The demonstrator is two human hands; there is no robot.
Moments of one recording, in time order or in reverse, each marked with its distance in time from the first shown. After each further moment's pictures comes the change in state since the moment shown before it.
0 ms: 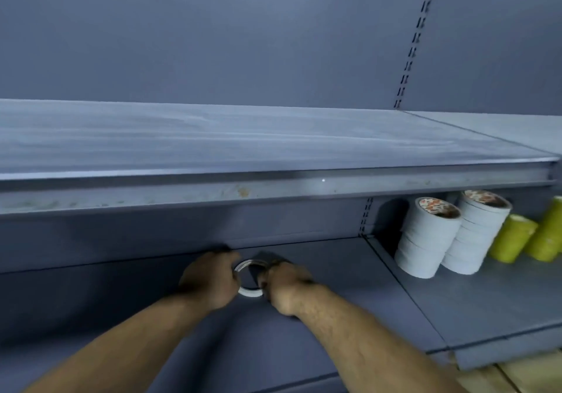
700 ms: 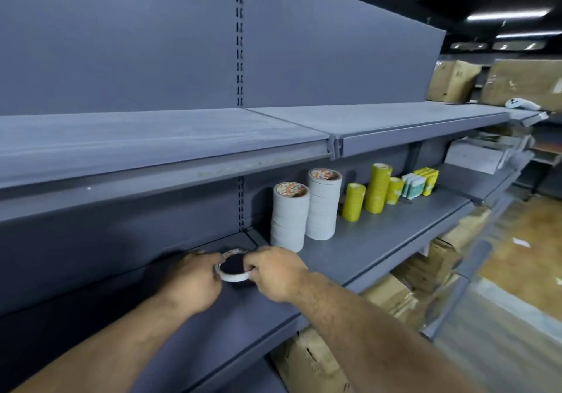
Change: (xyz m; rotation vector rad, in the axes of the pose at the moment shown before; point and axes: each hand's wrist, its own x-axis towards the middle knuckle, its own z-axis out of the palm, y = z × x) left_hand 0.017 0.189 0.042 -0.004 -0.038 0.374; right_hand -0.146 0.147 -0.029 0.072 0.316 0.232
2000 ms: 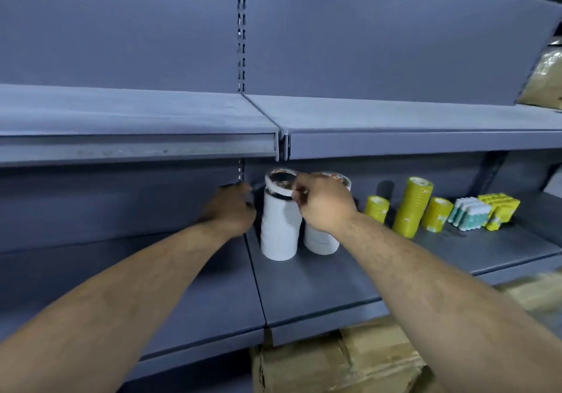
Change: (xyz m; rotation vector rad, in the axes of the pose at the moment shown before) left_hand 0.108 0.140 -0.008 -0.162 0.167 -0.297; right_hand 0.031 0.164 -0.118 0.020 0.301 -0.062
